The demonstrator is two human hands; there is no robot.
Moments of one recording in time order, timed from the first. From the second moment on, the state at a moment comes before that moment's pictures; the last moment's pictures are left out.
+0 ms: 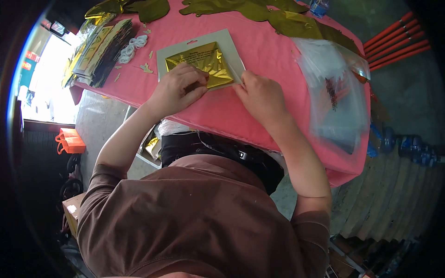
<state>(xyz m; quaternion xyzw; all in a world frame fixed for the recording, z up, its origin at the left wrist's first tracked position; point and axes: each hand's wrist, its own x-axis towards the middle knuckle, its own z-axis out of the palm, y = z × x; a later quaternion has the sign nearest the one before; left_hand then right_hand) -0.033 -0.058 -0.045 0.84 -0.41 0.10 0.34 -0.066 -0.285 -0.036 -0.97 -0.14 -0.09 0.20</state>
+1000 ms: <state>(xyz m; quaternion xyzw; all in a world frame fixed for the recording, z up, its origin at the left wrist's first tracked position) -0.028 -0.019 -0.043 0.86 -0.43 0.05 0.27 -0.081 -0.257 -0.036 -0.88 -0.34 -0.16 0.28</state>
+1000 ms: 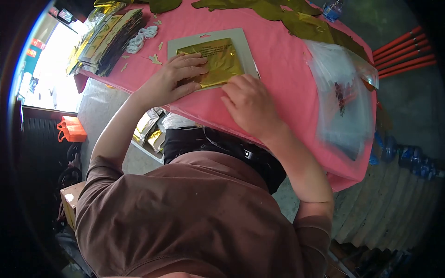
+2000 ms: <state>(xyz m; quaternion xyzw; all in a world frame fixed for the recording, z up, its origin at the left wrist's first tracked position) -0.016 -0.010 -0.051 0.84 -0.45 -0.02 0.29 -0.061 -0.229 -0.043 -0.86 -0.45 -0.08 0.22</state>
